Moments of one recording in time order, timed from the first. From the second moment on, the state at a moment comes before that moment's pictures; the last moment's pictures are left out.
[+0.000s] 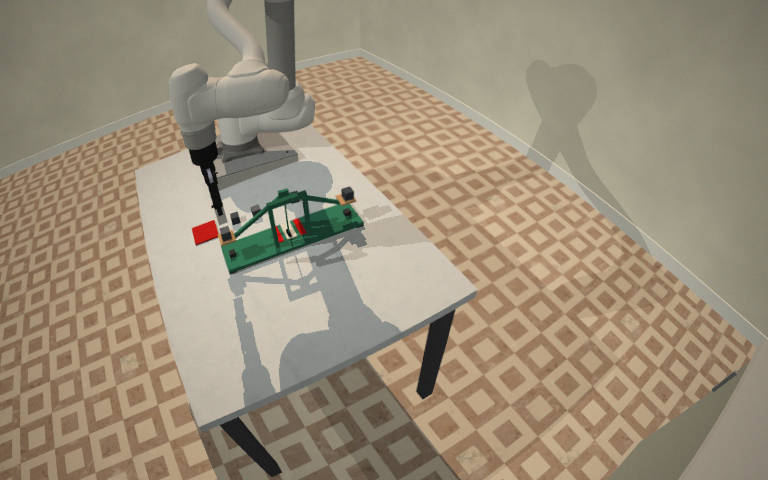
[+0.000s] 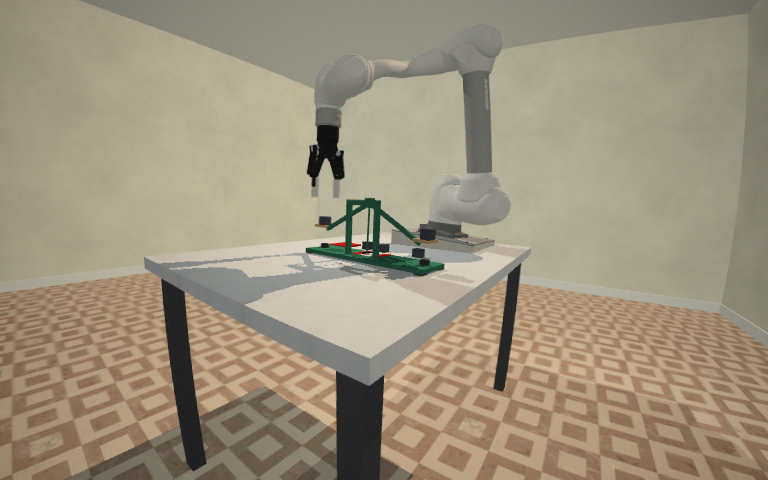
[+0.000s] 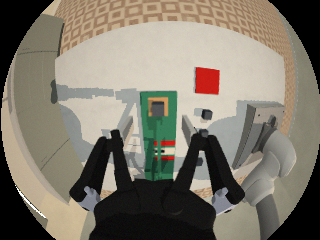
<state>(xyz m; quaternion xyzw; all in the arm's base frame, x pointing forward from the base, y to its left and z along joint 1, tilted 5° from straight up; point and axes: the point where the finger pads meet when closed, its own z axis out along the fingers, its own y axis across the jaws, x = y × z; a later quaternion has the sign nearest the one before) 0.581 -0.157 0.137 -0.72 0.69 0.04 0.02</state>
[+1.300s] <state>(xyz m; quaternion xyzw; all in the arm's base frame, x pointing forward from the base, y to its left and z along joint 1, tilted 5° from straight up) 0.584 -0.163 0.215 -0.72 0.69 0.04 0.02</state>
